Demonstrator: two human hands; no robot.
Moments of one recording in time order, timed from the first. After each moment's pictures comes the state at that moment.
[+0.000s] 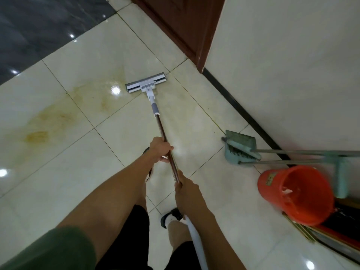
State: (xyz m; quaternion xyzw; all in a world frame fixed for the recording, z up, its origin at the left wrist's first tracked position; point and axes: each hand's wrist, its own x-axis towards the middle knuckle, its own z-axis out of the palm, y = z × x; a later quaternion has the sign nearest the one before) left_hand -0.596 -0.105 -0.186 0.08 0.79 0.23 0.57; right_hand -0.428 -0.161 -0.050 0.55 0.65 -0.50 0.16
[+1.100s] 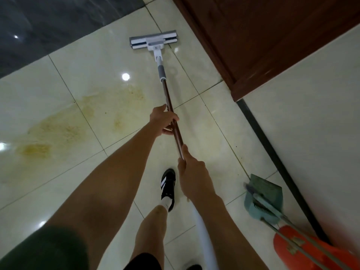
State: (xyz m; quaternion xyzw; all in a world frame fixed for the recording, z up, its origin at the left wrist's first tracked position) left_hand -0.943 0.162 -0.254 -0.01 0.78 0.32 0.54; right_hand -0.760 0.108 -0.135 0.51 0.72 -0.44 0.17
